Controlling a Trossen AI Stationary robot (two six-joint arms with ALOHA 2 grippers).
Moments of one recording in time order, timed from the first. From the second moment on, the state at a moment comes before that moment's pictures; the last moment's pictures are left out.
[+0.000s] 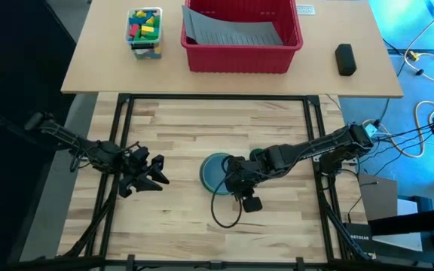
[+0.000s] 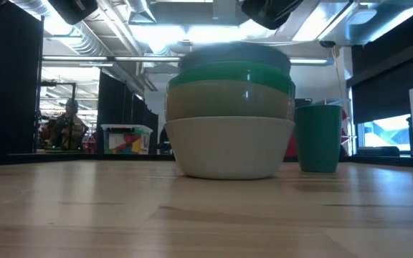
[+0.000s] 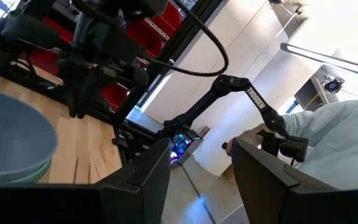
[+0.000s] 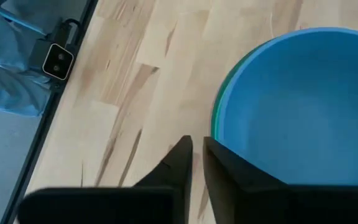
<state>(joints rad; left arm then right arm) -0.38 0.77 0.36 0.56 0.05 -0.67 0.28 1.68 1.47 -0.82 -0.15 0.05</state>
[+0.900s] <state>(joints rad) -0.37 0.77 0.36 0.65 -0.04 -0.51 0.16 1.65 1.47 -1.07 0.29 0.39</state>
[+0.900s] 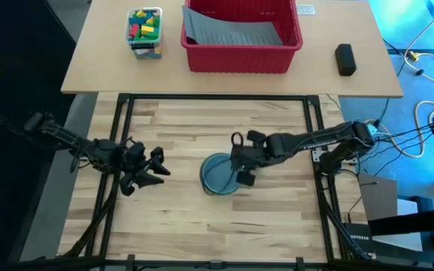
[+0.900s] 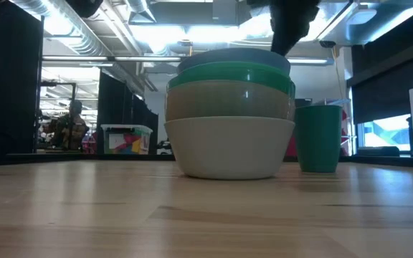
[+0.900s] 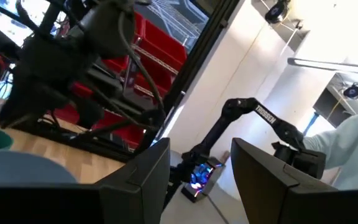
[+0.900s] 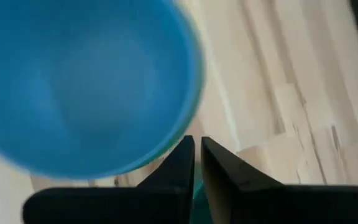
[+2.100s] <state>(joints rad) -0.51 0.56 0.20 0.23 -0.08 -0.85 0.65 1.29 0.99 -0.80 0.37 1.28</state>
